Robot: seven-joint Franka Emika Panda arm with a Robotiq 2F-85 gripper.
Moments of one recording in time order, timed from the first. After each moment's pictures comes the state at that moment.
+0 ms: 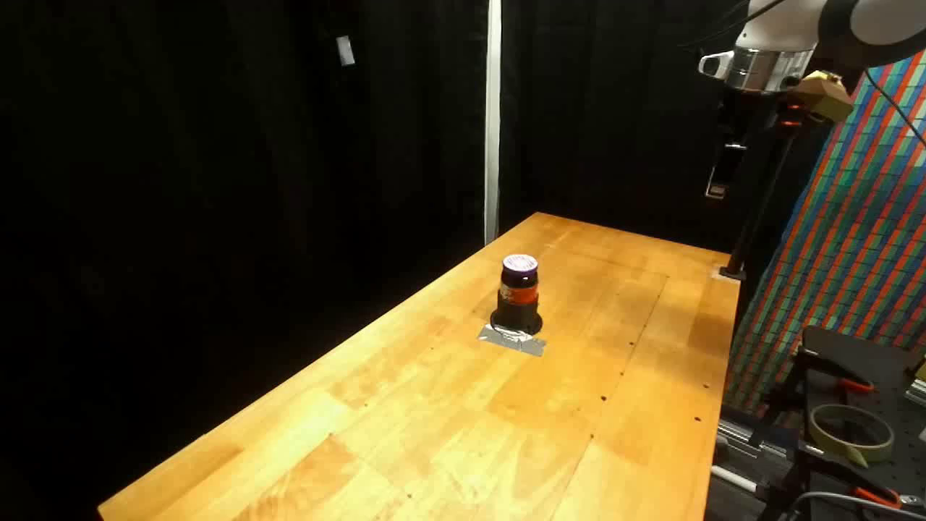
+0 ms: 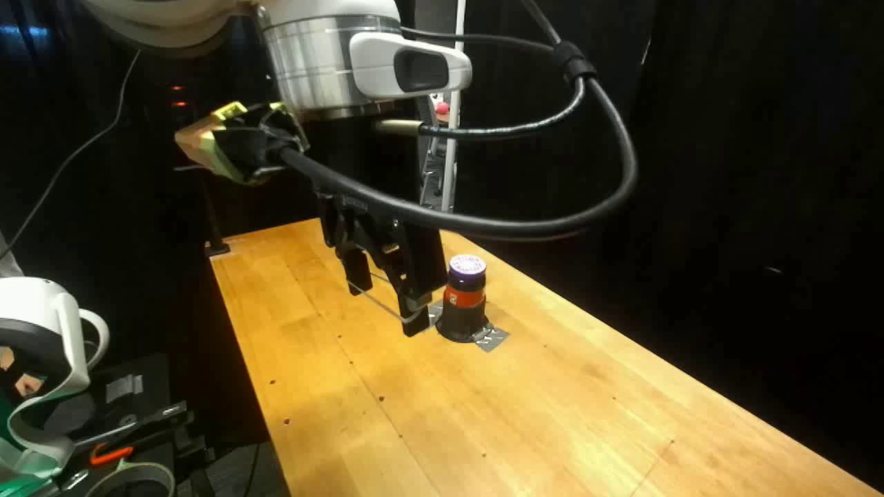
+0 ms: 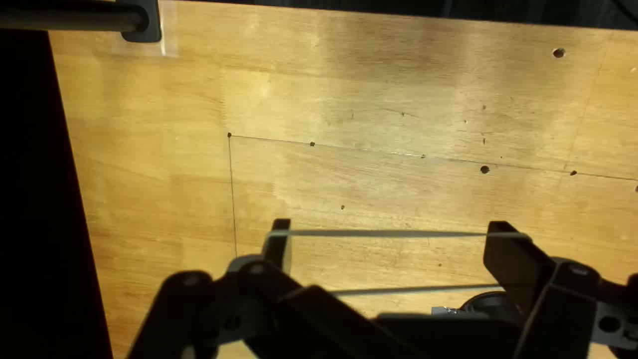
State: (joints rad) arm -0.09 -0.40 -0.05 -2.57 -0.23 2.29 -0.14
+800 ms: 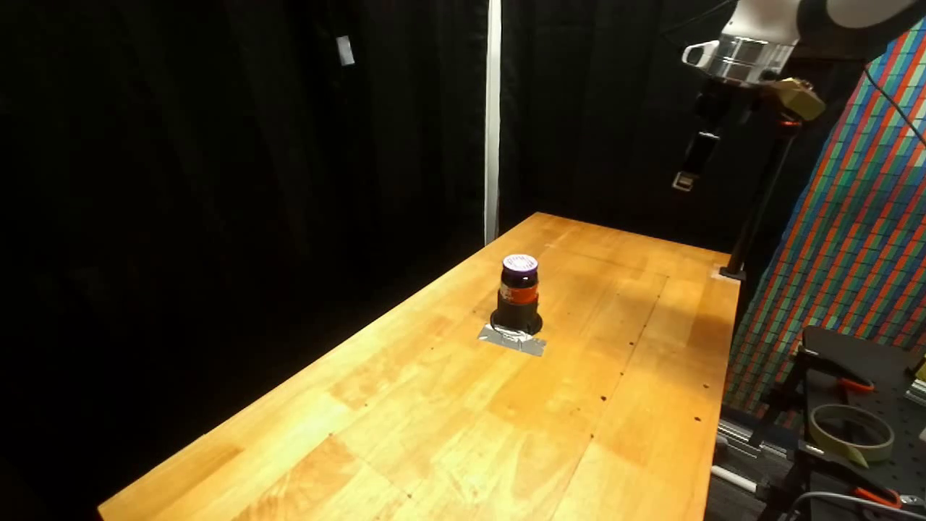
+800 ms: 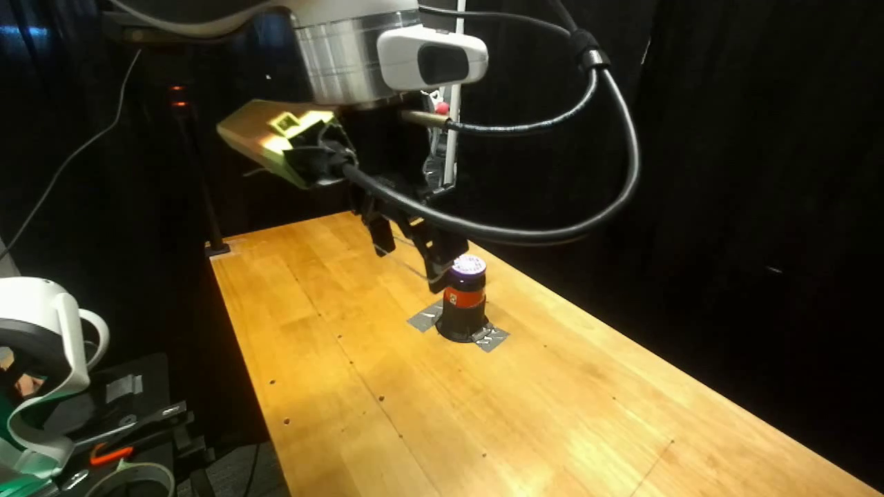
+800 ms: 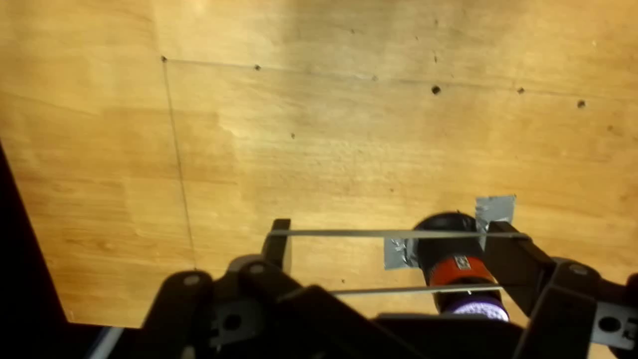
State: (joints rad) arm -0.02 -0.34 -0.08 -2.53 -0.06 2.41 -0.21
